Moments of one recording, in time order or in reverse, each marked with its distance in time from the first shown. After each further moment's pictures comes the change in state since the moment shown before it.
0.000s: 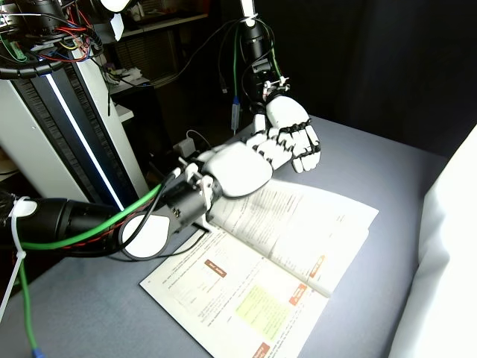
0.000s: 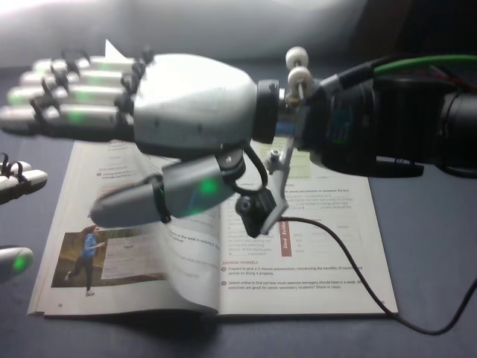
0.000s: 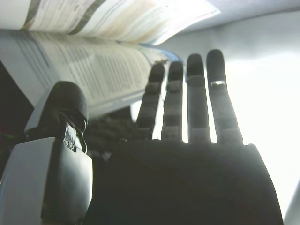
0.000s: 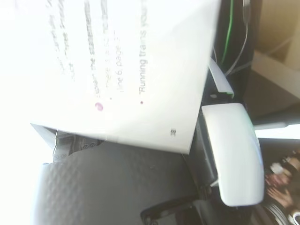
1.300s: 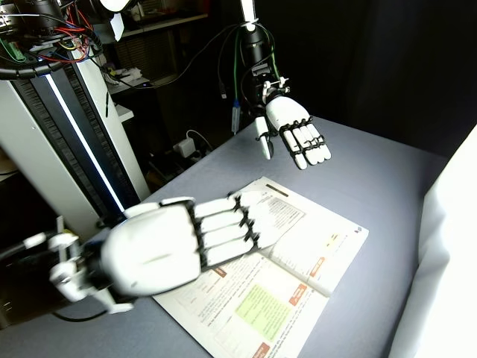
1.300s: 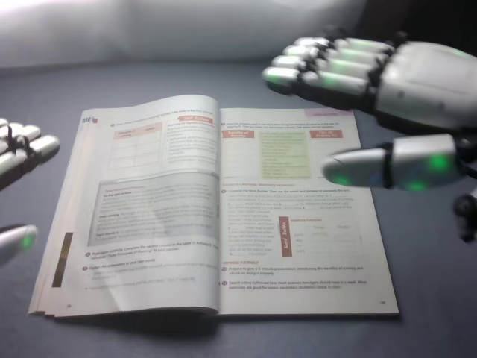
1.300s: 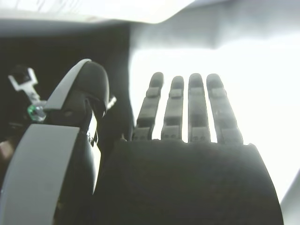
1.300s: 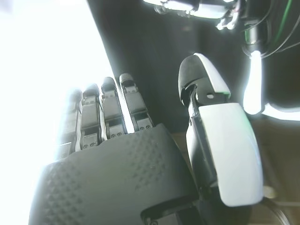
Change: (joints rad) left arm -0.049 -0.050 0.013 -0.014 -0.100 -0.004; right arm -0.269 0.554 -0.275 0.320 -0.087 -0.193
